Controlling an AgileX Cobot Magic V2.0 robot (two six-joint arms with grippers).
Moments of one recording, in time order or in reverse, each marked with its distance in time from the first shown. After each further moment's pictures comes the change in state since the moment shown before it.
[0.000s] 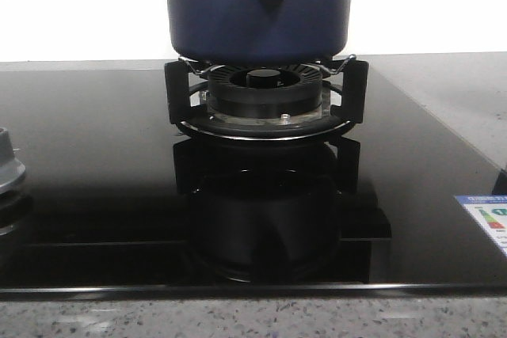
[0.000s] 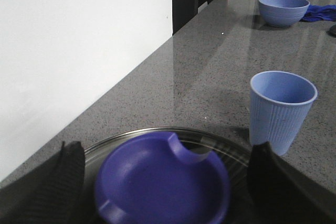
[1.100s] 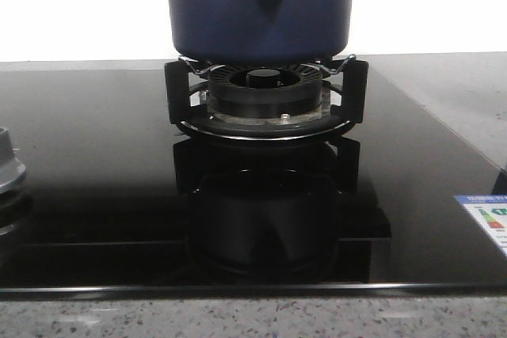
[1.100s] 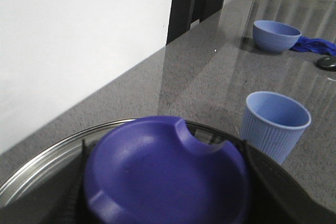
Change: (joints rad) left arm 0.013 0.036 -0.001 -0.141 0.048 0.011; right arm 0.000 0.000 0.000 0.000 -0.086 -0.002
